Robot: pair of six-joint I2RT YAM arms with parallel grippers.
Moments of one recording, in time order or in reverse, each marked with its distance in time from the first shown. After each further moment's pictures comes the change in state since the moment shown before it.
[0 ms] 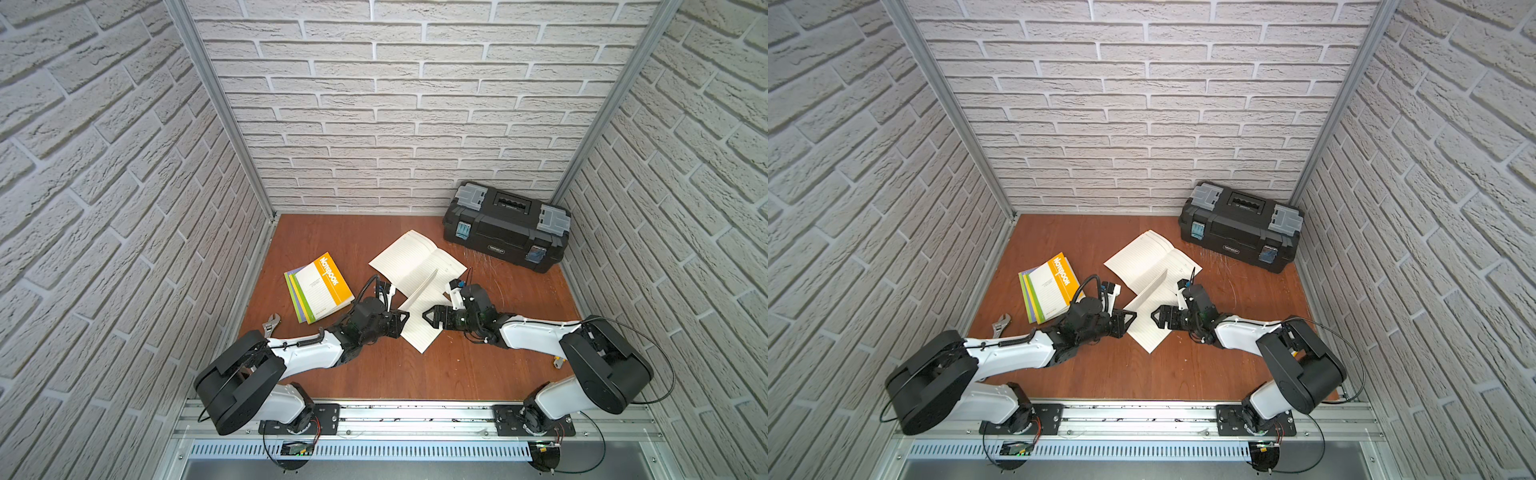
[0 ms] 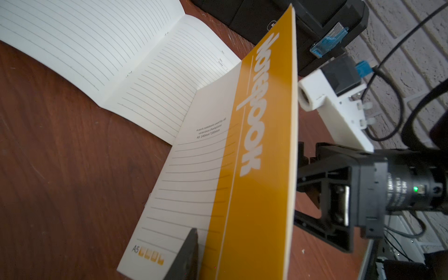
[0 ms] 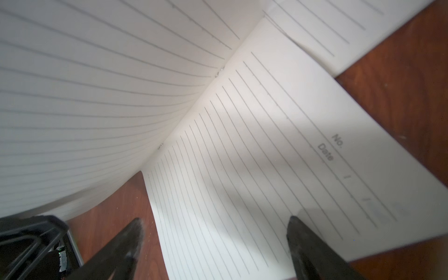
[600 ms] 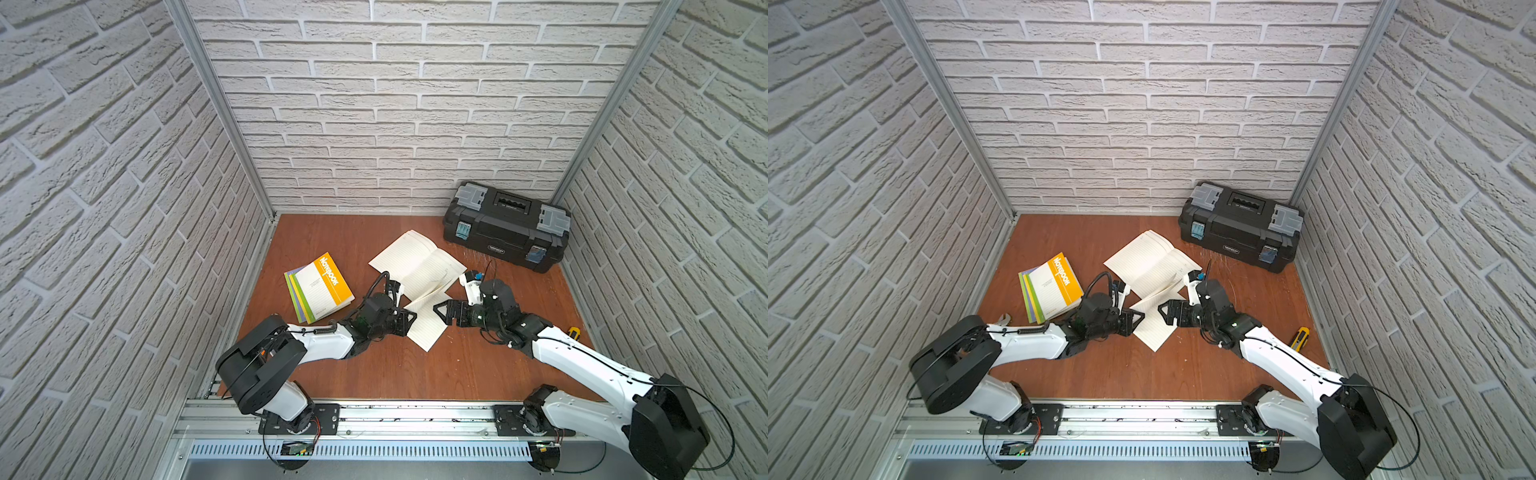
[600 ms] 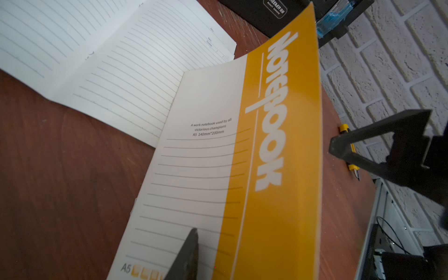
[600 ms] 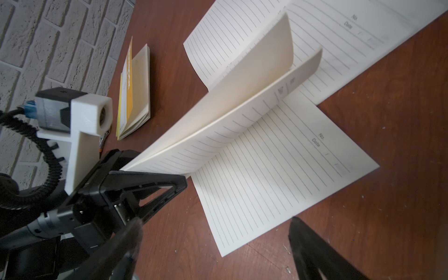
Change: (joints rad) left arm -0.016 0.130 0.090 0.011 0.082 0.014; right arm 0.001 -0.371 0.097 -0.352 0.065 -0.059
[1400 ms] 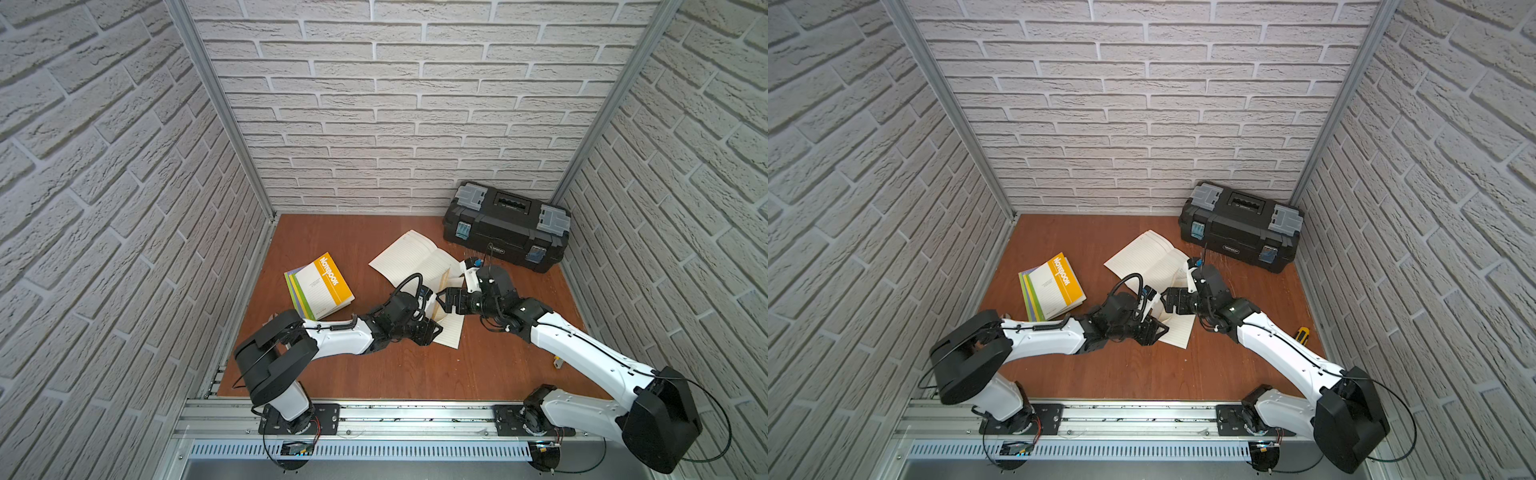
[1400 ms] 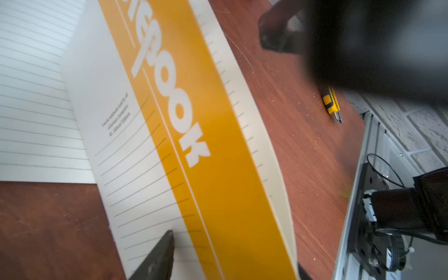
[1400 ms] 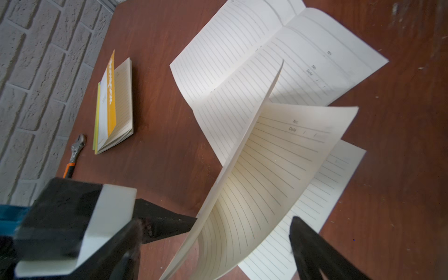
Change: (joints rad) left arm -0.138 0.116 0.184 -0.133 0.061 0.179; right arm -0.009 0.047 0.156 -0.166 0.128 -0.066
